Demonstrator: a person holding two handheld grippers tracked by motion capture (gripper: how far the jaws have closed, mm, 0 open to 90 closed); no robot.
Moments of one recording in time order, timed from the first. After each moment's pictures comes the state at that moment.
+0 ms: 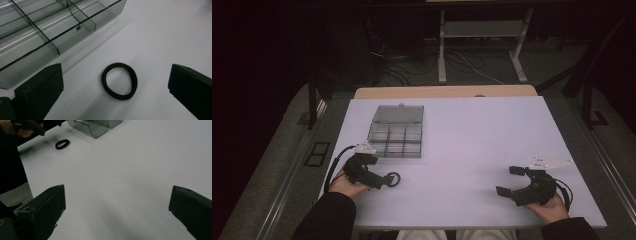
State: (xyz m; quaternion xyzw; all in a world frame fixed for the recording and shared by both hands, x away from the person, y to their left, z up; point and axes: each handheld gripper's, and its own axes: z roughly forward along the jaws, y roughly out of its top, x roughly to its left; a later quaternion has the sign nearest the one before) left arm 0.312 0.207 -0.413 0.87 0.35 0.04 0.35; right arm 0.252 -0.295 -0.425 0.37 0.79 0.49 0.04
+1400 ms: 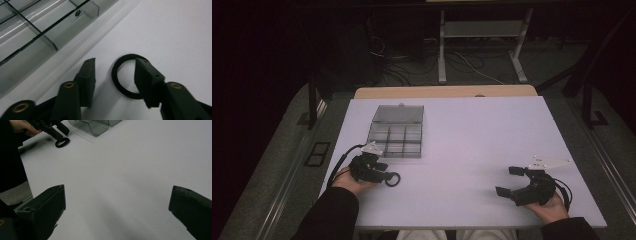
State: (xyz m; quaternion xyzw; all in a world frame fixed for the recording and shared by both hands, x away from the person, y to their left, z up) left arm 0.327 0.201 -0.429 0.89 0.32 0.03 0.31; right arm 0.253 -0.294 -0.426 0.37 0.79 0.48 0.04
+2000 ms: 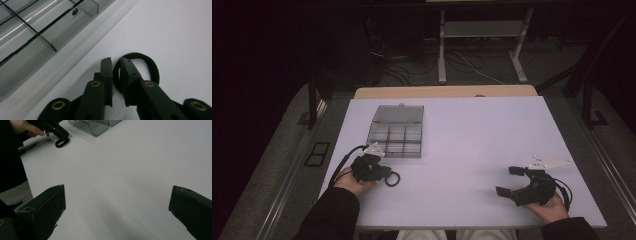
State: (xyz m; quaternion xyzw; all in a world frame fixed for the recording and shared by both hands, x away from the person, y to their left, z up) left arm 0.325 0.196 -0.432 0.90 0.32 0.05 0.30; right arm 0.253 -0.294 -0.426 0.37 0.79 0.49 0.04
